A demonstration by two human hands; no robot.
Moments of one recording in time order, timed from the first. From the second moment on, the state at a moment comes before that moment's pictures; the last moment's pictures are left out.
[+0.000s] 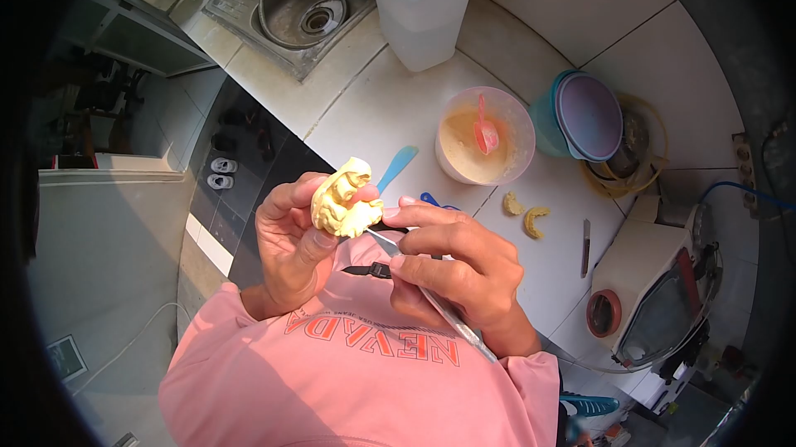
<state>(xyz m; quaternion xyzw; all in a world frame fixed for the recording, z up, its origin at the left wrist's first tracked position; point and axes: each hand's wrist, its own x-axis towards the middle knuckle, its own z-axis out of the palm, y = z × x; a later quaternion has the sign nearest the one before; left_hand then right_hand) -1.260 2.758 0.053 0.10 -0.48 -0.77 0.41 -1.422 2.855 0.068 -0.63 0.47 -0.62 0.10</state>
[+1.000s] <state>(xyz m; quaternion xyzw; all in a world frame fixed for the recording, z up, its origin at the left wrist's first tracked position) -1.268 2.706 -0.183 0.40 -0.28 -0.84 0.24 -1.381 2.789 -0.216 -0.23 0.78 -0.55 0.19</state>
